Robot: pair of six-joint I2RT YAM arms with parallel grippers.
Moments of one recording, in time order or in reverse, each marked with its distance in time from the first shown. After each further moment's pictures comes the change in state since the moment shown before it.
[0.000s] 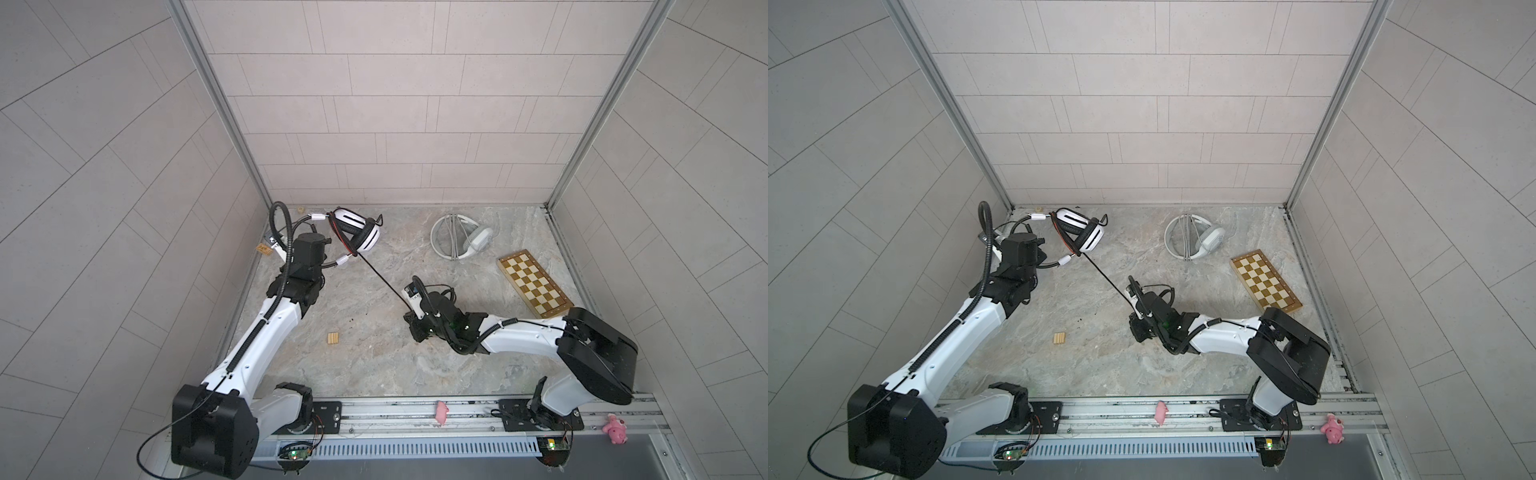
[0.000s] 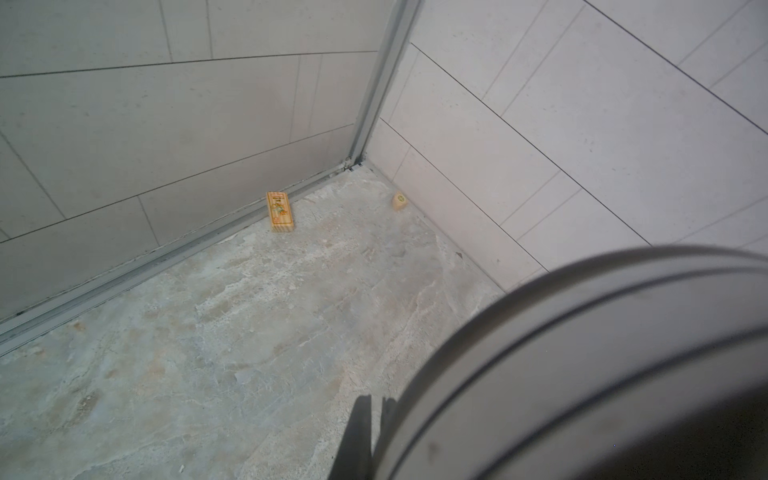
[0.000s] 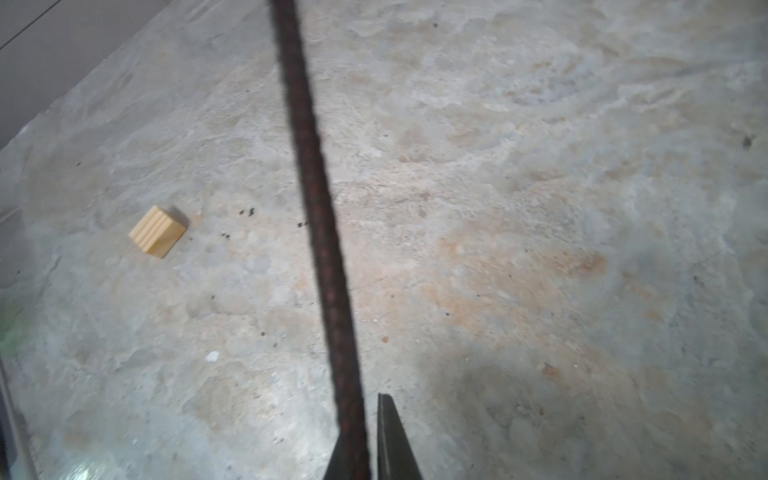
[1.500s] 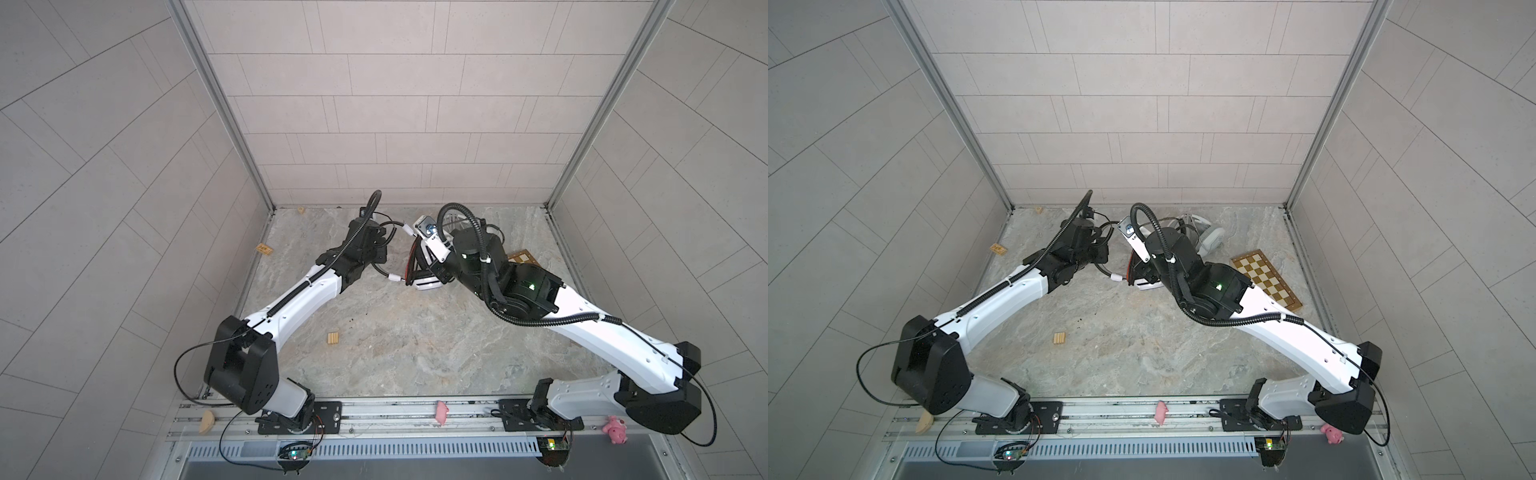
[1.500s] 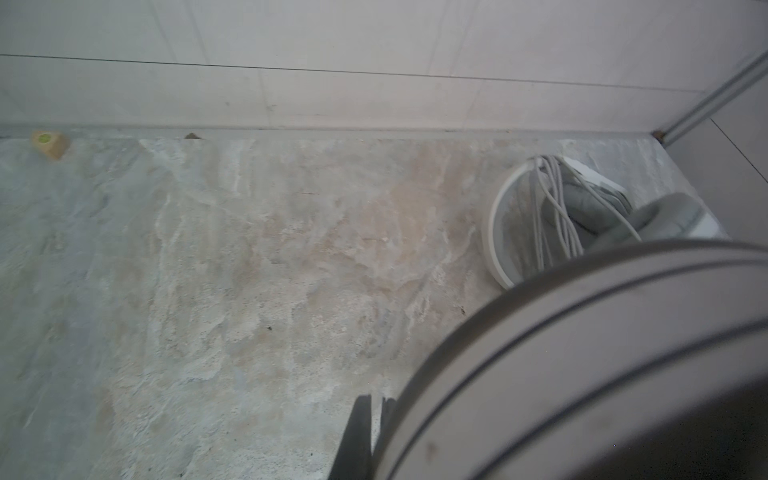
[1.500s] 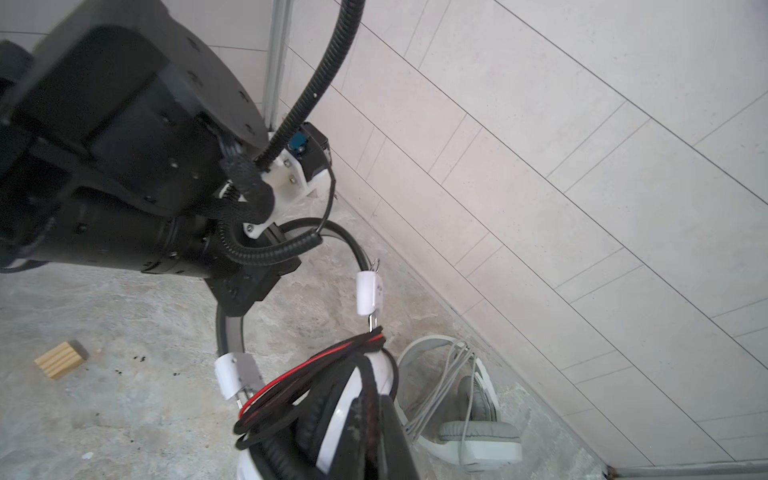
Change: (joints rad) left arm -0.306 0.341 0.279 -0.007 0.507 0.509; right arm -0.046 -0.228 0.722 -0.647 0.366 -0.545
